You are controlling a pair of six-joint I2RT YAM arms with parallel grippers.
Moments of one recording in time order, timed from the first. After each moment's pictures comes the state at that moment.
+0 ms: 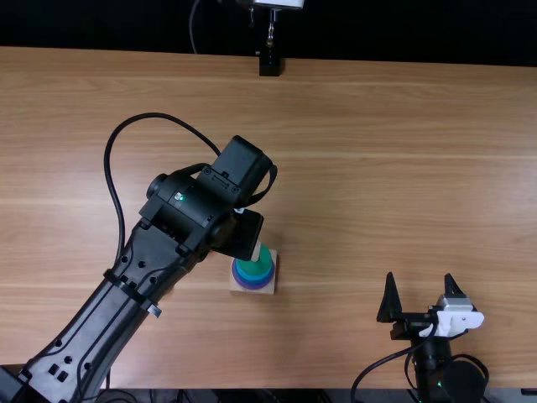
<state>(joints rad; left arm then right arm) -0.62 1.71 1.81 -1.36 -0.04 -0.31 0.01 0.01 0.02 -0.07 -0.01 0.02</state>
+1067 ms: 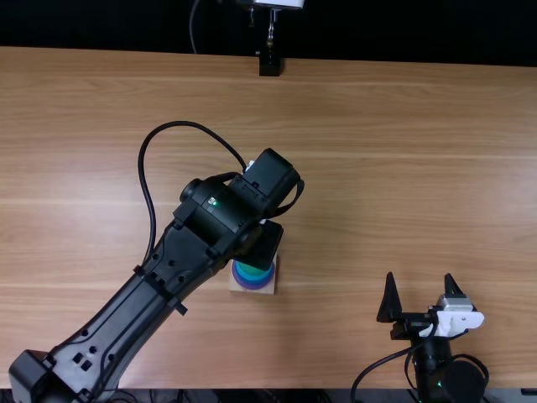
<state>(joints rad) -0.69 1.76 1.81 -1.36 -0.04 -0.35 0.01 0.01 0.02 -0.07 -0.01 0.02</state>
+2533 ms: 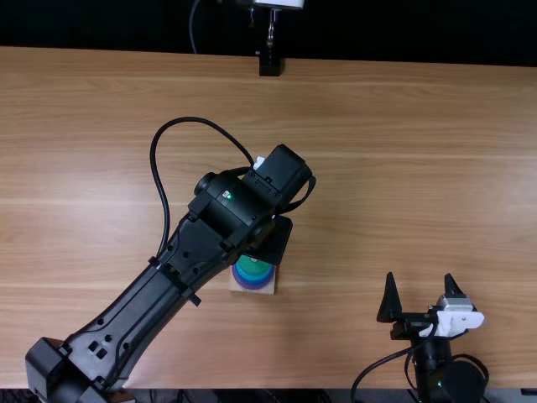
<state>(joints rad) -0.71 1.82 1.88 -1.36 -0.04 -0.40 0.01 0.01 0.02 -0.07 -0.01 0.02</state>
